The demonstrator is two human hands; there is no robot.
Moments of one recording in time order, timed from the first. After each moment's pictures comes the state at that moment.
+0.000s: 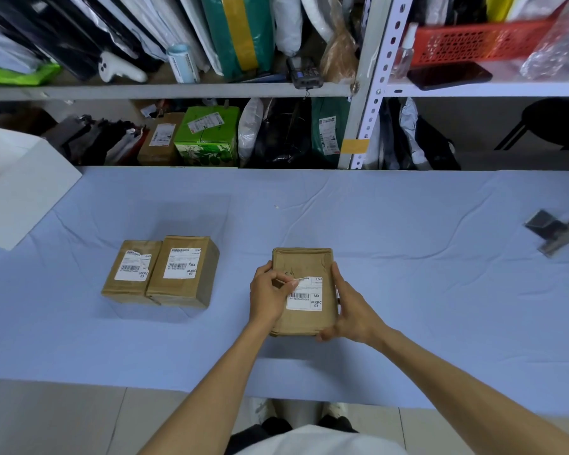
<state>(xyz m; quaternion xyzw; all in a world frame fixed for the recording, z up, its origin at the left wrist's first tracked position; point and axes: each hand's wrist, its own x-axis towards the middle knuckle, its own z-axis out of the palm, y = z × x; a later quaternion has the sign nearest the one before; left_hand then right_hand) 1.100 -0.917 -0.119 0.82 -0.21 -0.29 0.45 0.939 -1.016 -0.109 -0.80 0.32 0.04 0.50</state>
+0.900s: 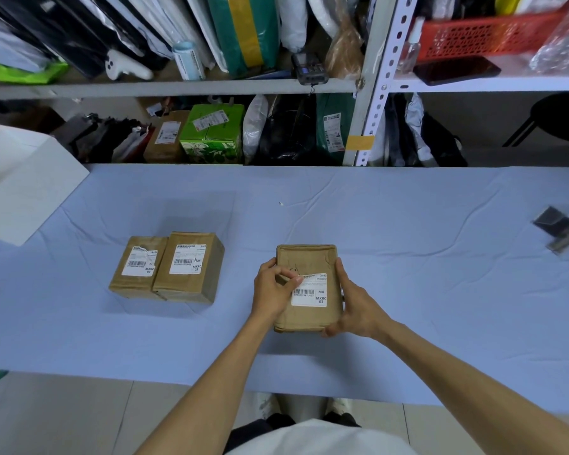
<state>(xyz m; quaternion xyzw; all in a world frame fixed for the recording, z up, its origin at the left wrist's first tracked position) 1.102 -0.914 -0.112 0.80 -0.23 -0.31 0.46 0.940 -1.020 -0.109 -0.81 0.32 0.07 0.49</state>
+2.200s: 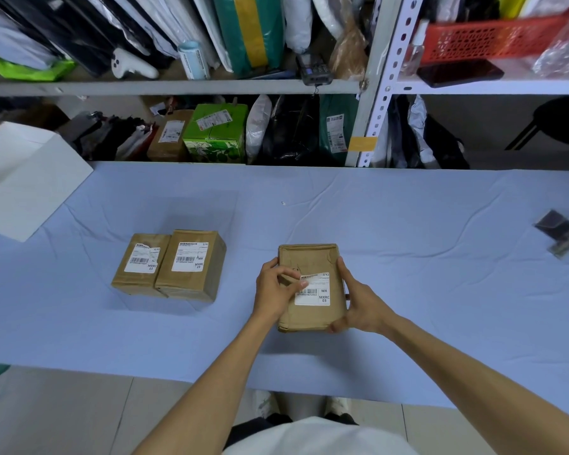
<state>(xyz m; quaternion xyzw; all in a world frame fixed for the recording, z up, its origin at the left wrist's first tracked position) 1.100 -0.910 -0.109 0.78 -0.24 -0.31 0.48 0.936 -1.029 -0.107 -0.78 0.34 0.09 0.51</state>
